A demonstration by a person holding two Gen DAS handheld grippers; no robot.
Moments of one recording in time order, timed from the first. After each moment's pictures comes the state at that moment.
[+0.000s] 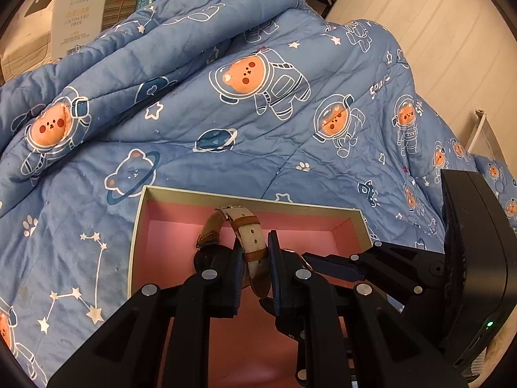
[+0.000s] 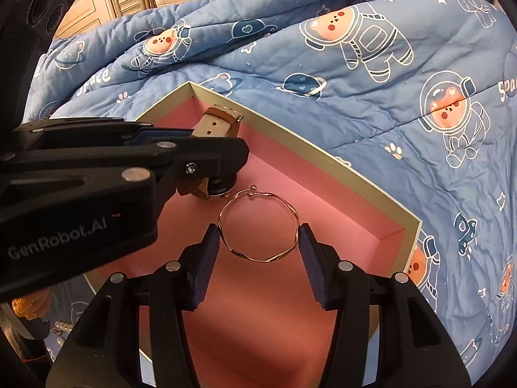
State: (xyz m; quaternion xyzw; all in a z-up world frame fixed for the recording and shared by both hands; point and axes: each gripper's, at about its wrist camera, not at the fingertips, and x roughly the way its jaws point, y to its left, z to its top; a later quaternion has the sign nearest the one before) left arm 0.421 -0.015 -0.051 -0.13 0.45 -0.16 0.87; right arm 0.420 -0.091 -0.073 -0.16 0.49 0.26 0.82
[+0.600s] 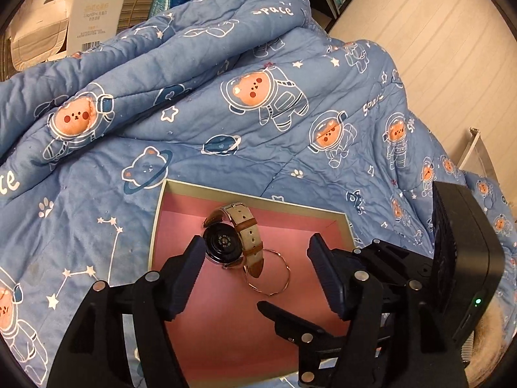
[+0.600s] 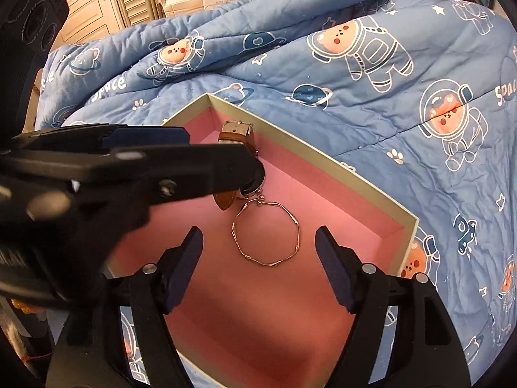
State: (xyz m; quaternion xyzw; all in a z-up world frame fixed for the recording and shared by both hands) left arm 0.397 0.007 -0.032 -0.18 0.43 -0.16 0.87; right arm 0.403 -0.103 -0.052 -0.13 0.46 0.27 0.83
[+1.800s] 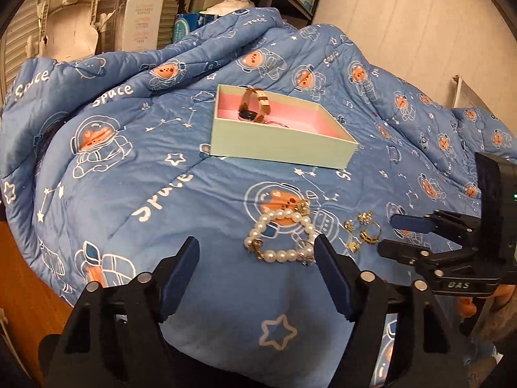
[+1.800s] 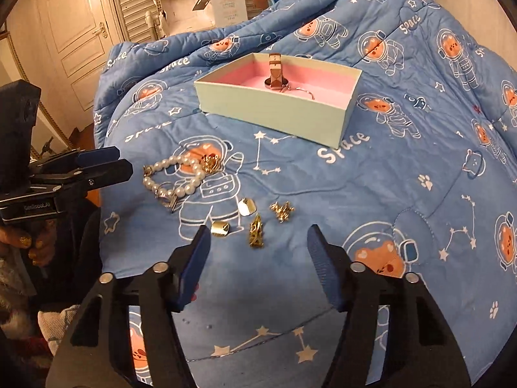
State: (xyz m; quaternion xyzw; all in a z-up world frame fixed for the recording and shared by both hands) left arm 0.152 0.022 -0.066 -0.07 0.38 -0.14 0.91; right arm 0.177 -0.178 -0.079 -0.06 0.42 0.25 0.87
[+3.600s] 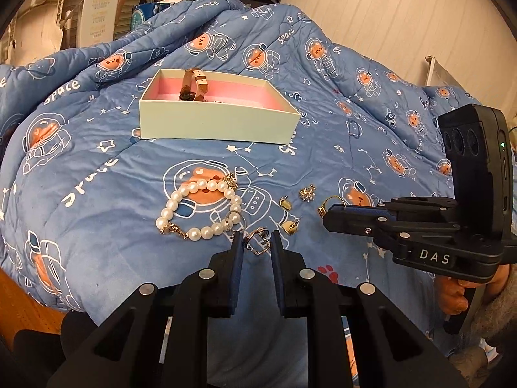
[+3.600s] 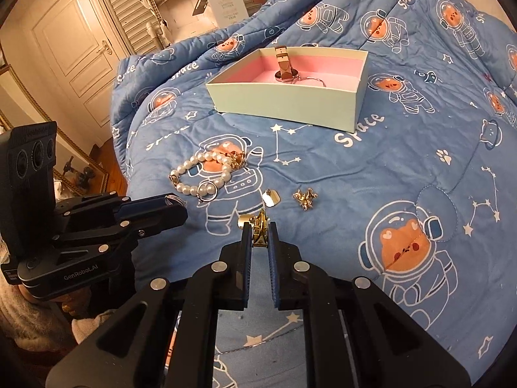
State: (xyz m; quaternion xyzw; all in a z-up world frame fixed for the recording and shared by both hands) left arm 0.147 -0.029 -0.073 -0.06 0.40 -0.20 0.89; right arm 0.180 -0.187 -0.067 0.01 0.44 0.29 0.85
